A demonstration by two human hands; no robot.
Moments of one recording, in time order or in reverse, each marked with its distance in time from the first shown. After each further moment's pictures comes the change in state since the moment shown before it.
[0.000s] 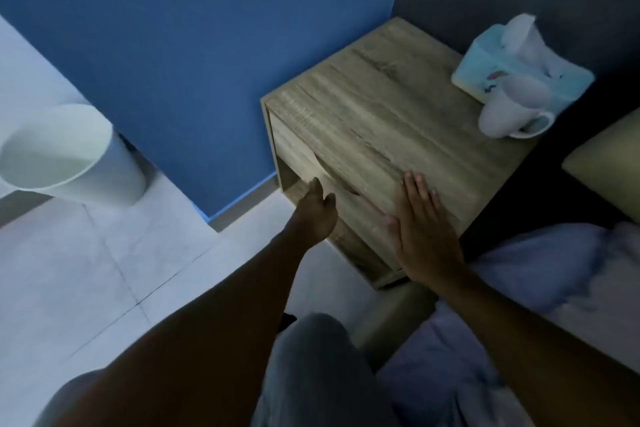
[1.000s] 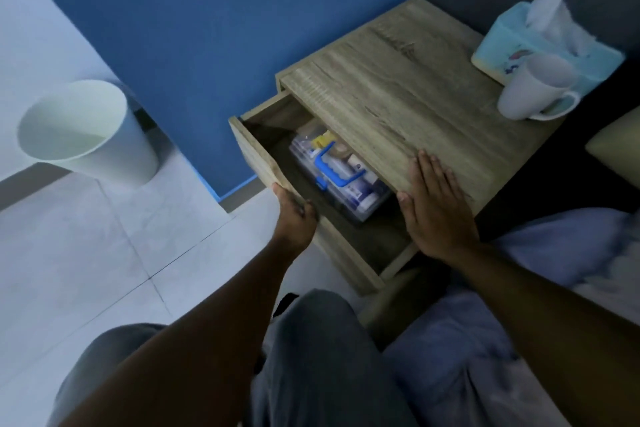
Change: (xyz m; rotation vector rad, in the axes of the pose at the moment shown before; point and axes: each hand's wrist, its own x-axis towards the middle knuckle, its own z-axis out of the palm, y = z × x) left_hand -0.042 -0.061 -0.012 -0.386 0.127 -0.089; right_hand 0.007 0.003 0.005 0.000 0.047 0.001
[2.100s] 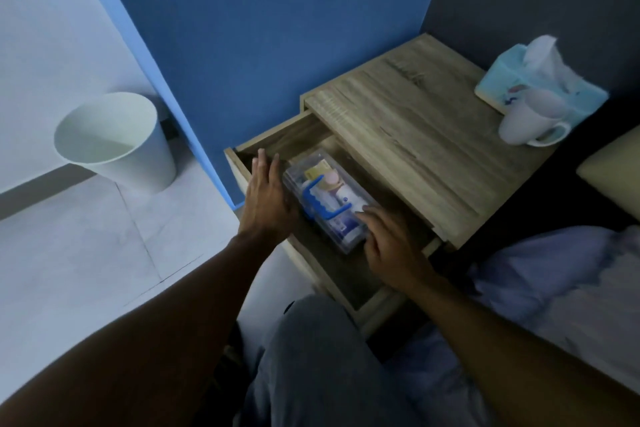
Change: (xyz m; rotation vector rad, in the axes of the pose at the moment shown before) left_hand -0.030 0.041 -0.077 0.754 0.334 0.370; right_hand -0.036 -0.089 -0.007 0.424 -0.079 -0.153
